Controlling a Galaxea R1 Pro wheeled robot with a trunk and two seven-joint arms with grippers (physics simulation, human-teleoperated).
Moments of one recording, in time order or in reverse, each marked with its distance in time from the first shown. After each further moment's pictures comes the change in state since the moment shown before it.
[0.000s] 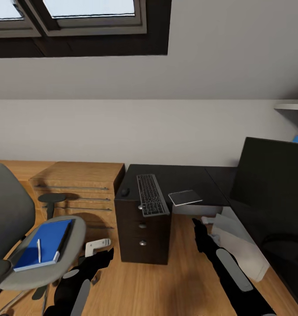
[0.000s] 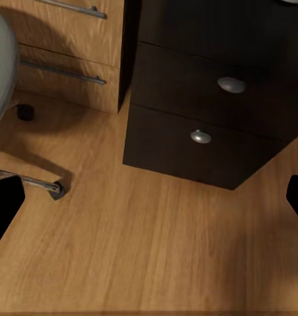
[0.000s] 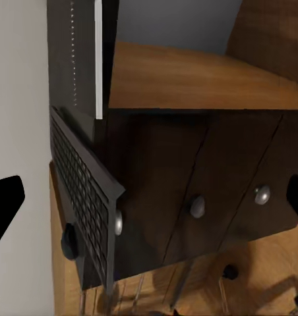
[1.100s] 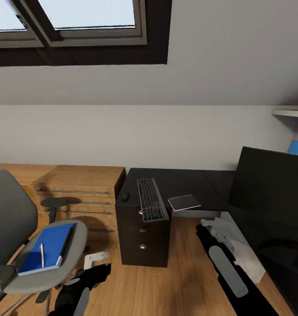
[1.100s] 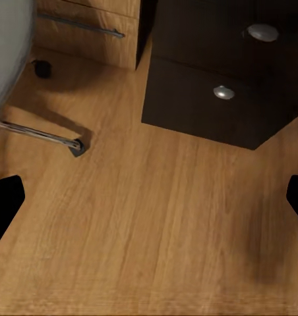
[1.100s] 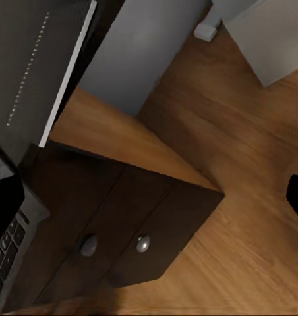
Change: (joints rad) left arm 0.000 0.016 0.024 0.153 -0.002 -0.007 0.003; right arm 0.017 -0.017 0.092 -0.187 0.395 0.008 -0.475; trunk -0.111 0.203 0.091
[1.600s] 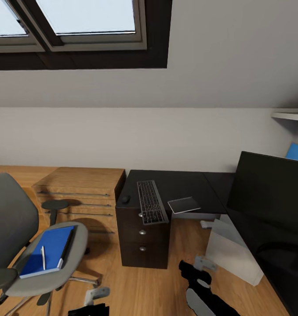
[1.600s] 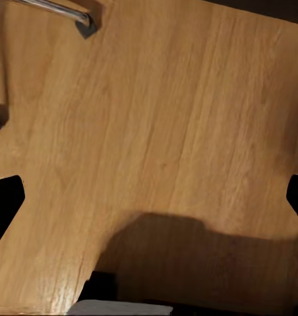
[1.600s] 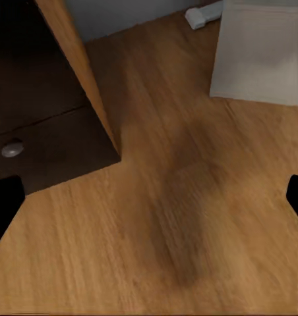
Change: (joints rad) left arm 0.000 0.007 0.007 0.363 -0.001 -0.033 -0.005; right arm 0.001 0.003 0.446 0.348 0.267 -0.006 0.025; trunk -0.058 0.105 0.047
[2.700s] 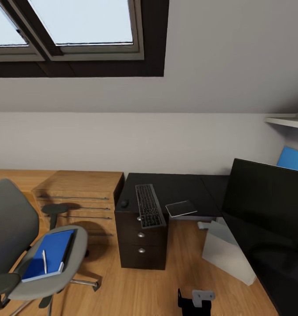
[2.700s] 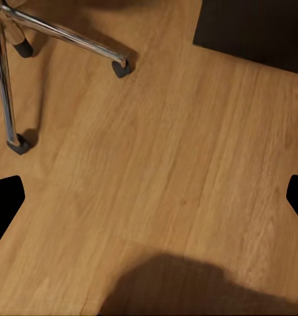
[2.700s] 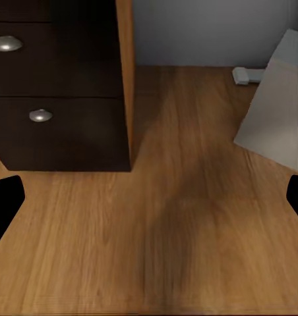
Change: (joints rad) left arm 0.000 -0.003 -0.006 0.493 0.001 -0.731 0.010; right arm 0.000 0.140 0.172 0.703 0.183 -0.556 0.442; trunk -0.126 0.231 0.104
